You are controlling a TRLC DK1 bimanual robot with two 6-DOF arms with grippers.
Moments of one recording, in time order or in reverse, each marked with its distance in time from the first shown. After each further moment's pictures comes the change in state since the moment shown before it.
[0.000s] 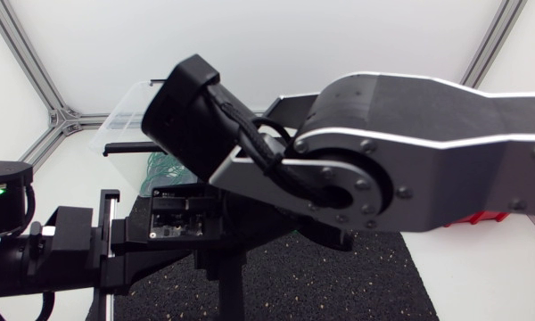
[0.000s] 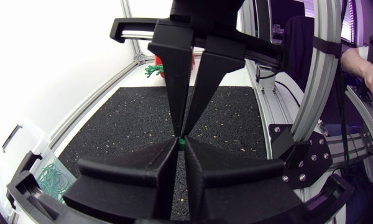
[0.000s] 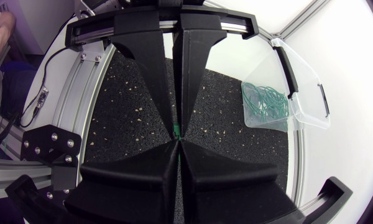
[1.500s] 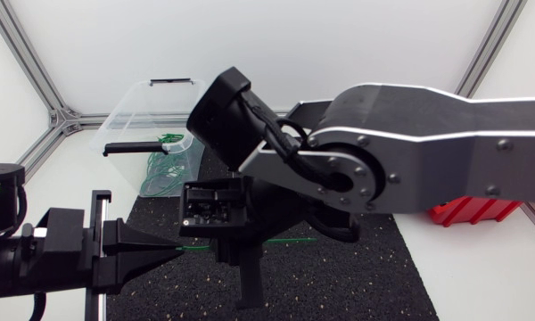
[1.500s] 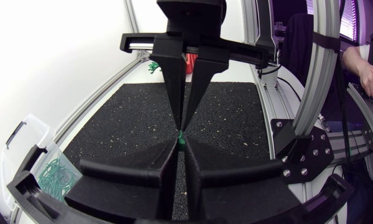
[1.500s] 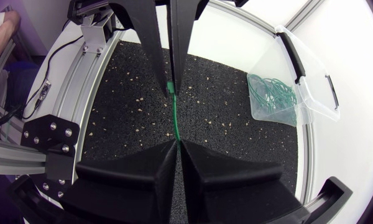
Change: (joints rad) left arm 0.059 -0.020 0.005 -0.067 0.022 0.056; right arm -0.090 0.000 -0.061 0.027 -0.101 -0.058
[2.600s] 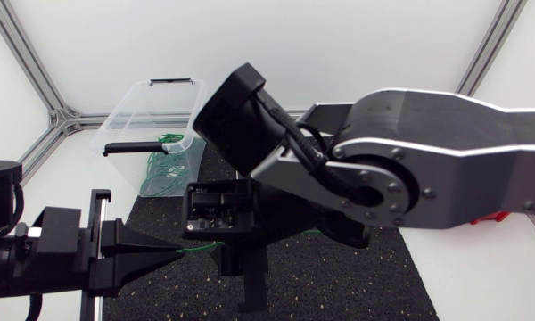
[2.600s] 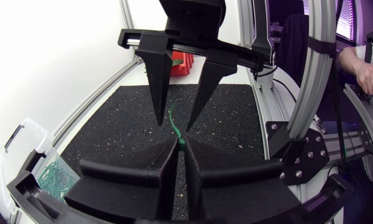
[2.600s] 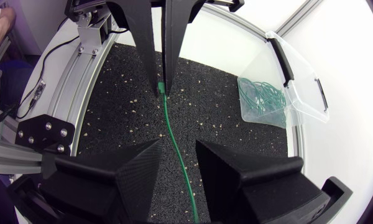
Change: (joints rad) left arm -0.022 -0.009 0.027 -0.041 0.000 0.000; right arm 0.017 -0.056 -0.047 0.051 0.052 0.000
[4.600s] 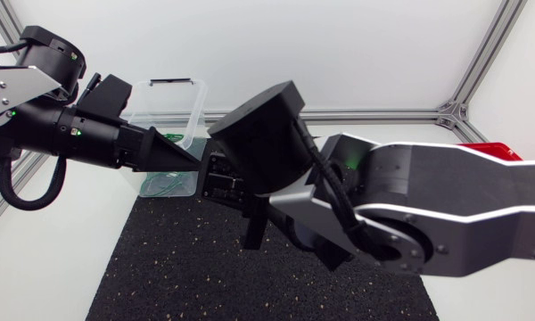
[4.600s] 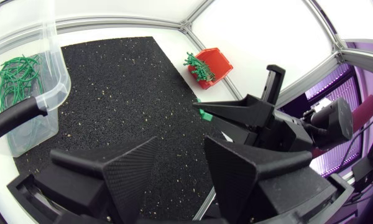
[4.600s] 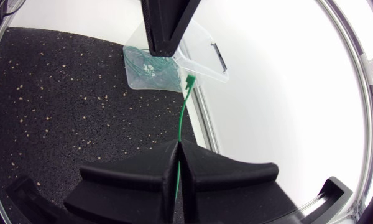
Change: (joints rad) left arm 0.126 0.660 0.618 -0.313 0.090 -0.619; right arm 0.027 -0.052 -0.168 0.438 0.683 -0.038
